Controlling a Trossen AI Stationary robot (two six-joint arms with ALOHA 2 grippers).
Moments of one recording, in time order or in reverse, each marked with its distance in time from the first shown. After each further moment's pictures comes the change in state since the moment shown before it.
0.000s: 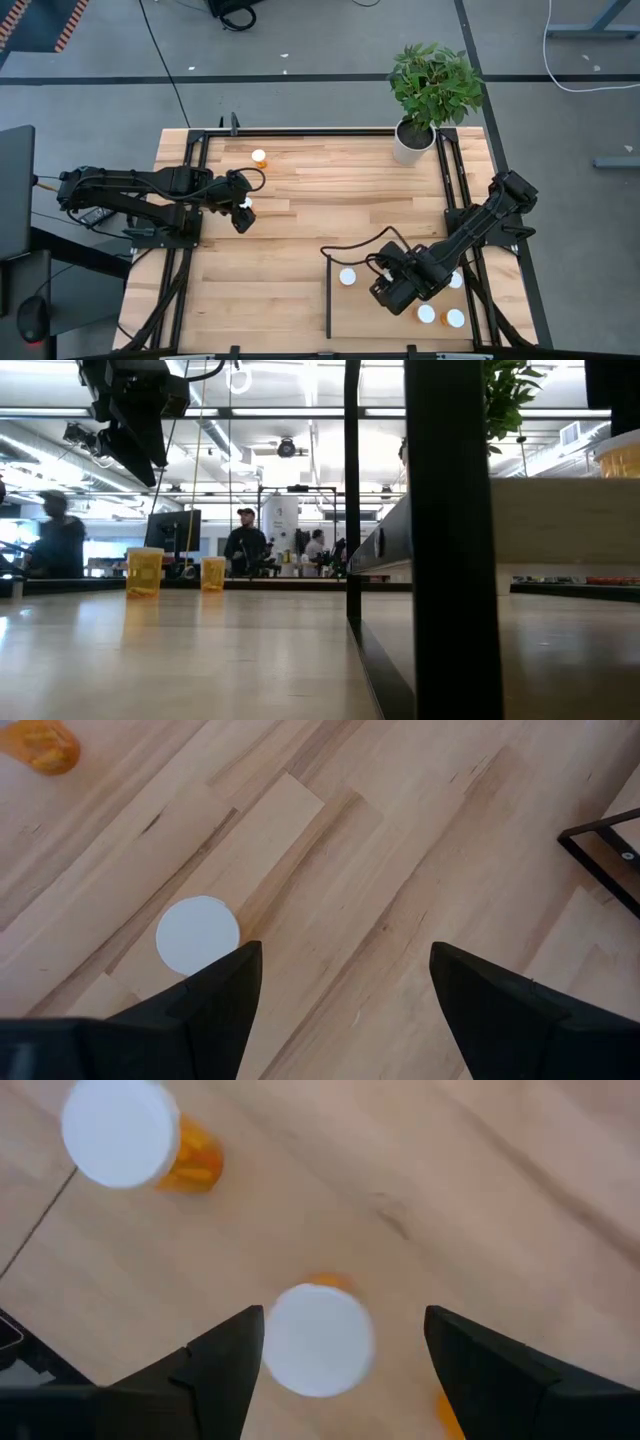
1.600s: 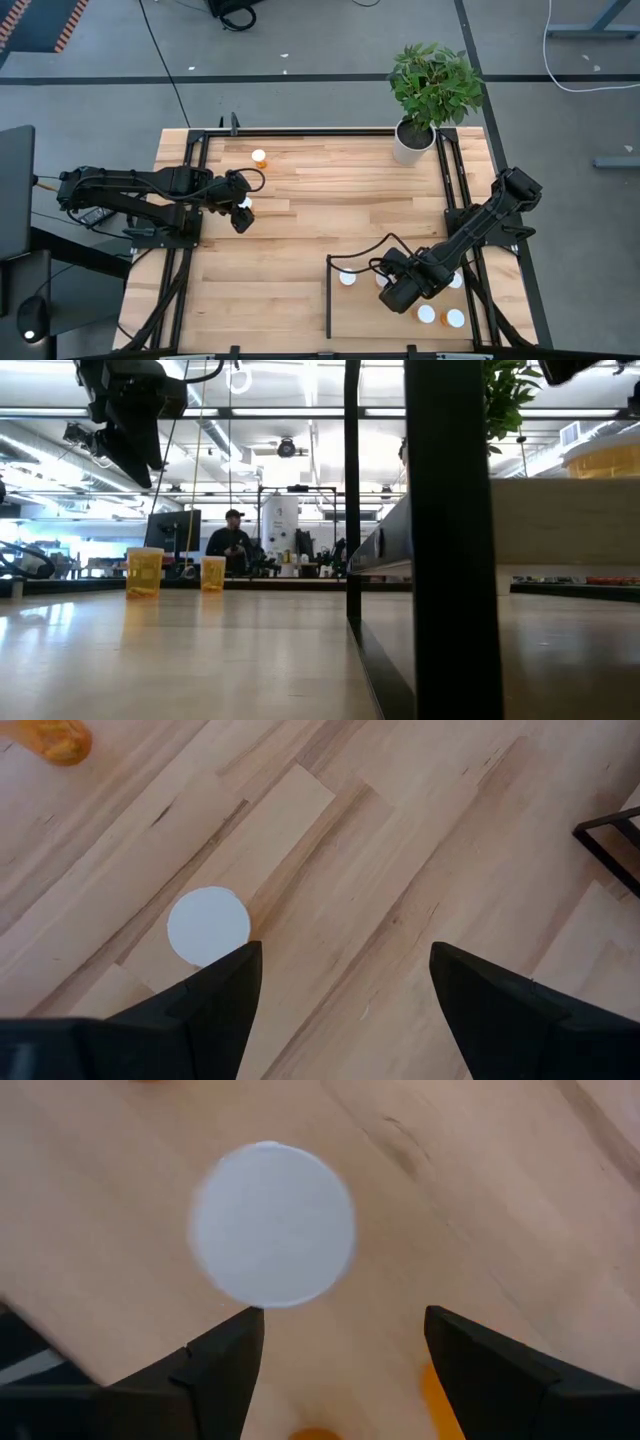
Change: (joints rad) left arm -0.001 0.000 0.000 -0.025 -0.008 -0.003; right arm 0.018 -0.047 -0.170 0.137 -0.128 -0.096
